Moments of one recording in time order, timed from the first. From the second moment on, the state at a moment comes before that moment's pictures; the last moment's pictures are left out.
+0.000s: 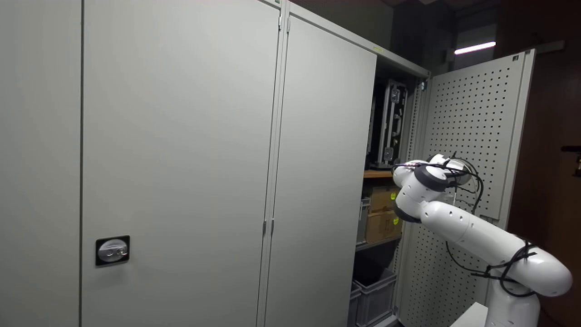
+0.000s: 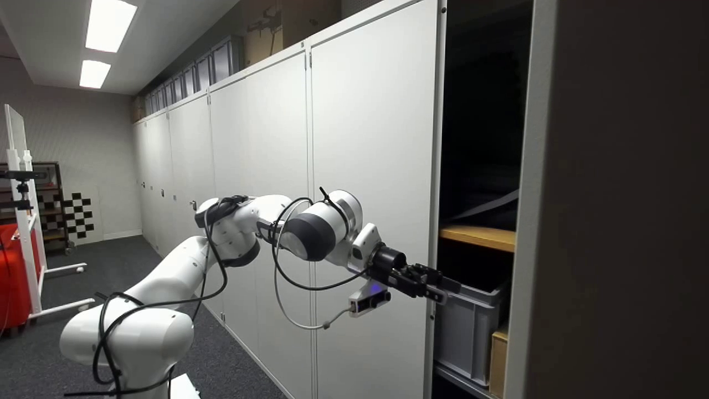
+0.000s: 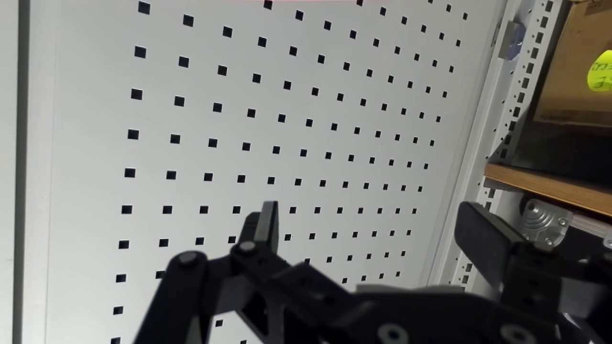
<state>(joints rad) 0.70 1.19 -1.97 -2.10 -1.76 3.45 2.60</state>
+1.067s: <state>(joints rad) 0.52 1.19 -1.95 -2.09 -1.76 3.45 2.60</state>
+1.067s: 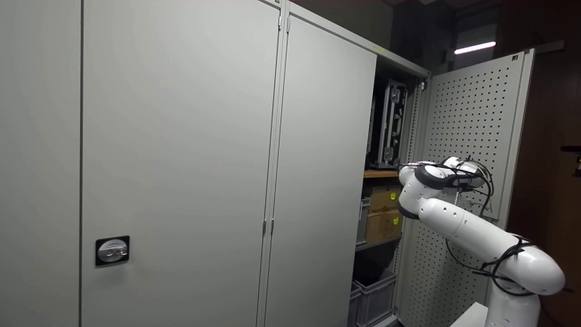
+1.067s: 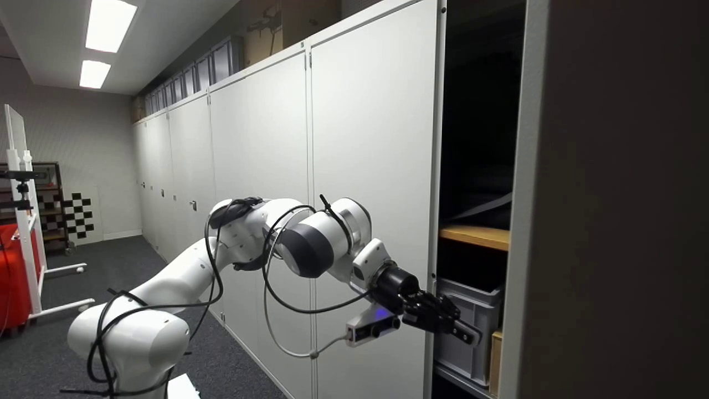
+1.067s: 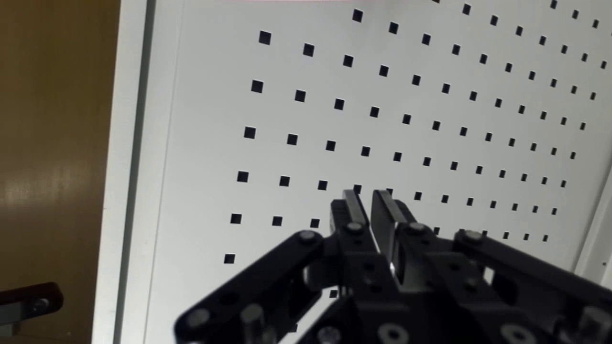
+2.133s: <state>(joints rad) 0.17 1.30 -1.90 -2.01 -1.73 3.45 2.60</state>
